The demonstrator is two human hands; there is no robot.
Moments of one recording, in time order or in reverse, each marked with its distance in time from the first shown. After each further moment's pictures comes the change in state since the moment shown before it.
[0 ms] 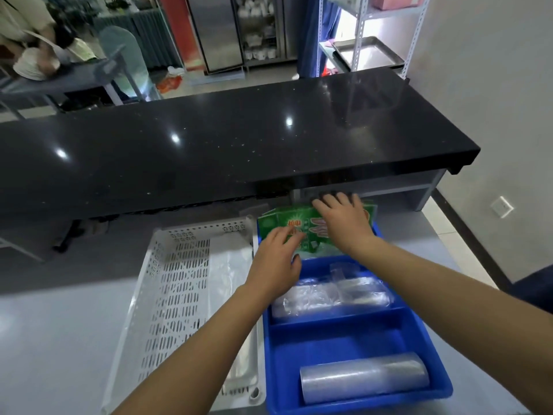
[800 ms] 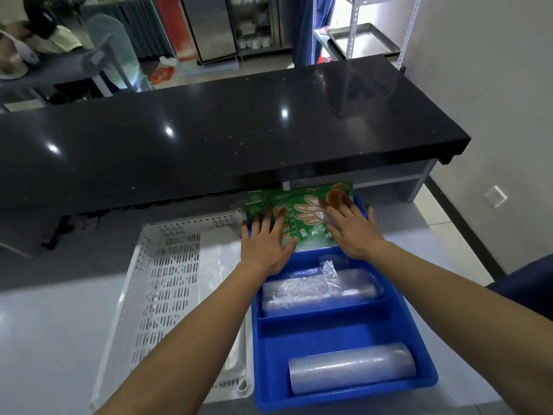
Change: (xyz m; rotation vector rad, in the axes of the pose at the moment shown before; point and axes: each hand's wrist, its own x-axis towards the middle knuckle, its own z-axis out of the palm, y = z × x) left_hand 0.036 -0.031 0.040 0.221 -0.170 -0.232; right_hand -0.028 0.047 0.042 0.277 -0.223 0.081
